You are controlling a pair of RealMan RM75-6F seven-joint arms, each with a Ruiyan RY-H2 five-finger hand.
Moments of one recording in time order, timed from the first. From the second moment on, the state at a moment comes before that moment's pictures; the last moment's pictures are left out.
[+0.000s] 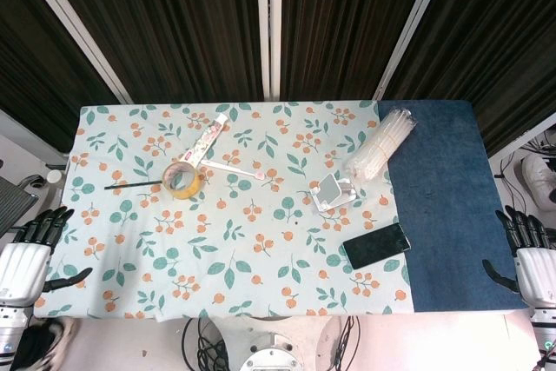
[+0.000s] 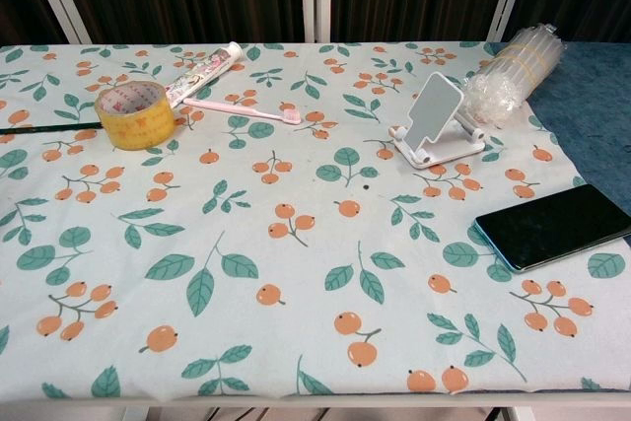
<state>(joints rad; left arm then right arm) -0.08 -1.12 0.00 -1.56 1.60 1.53 0.07 0.04 -1.27 0.02 -1.20 -1.53 1.53 0.29</state>
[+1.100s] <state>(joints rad) -0.09 -1.14 0.01 -1.56 1.61 1.51 0.05 0.22 -1.14 0.01 -1.56 -1.57 1.21 -0.23</state>
